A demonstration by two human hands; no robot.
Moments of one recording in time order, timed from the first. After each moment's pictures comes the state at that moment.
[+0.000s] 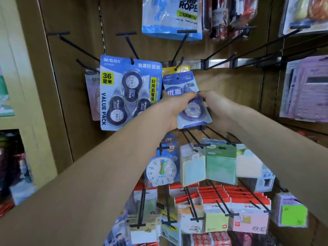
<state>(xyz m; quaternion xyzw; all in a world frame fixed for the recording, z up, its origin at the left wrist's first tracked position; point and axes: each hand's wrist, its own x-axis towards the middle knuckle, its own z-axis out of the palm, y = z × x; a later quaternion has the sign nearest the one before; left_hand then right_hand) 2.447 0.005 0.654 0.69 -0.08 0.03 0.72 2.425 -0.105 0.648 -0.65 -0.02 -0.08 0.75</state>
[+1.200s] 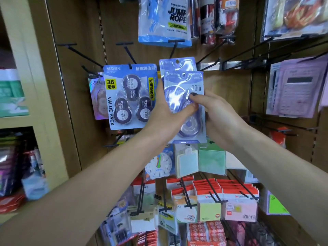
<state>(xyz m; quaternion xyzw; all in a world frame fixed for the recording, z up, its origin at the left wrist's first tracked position) 2.368 0.035 0.613 0.71 -0.29 0.19 0.61 2.336 -0.099 0.621 -0.58 -0.16 -0.17 0.78</state>
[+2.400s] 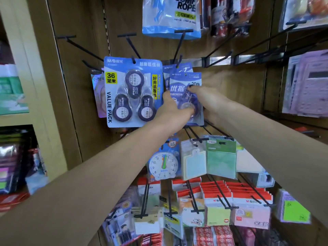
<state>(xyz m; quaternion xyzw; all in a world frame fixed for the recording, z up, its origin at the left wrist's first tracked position) 2.398 0.029 0.626 0.84 -0.15 0.14 0.50 2.426 -0.095 0.649 -0.69 -0.03 -0.18 0.70</state>
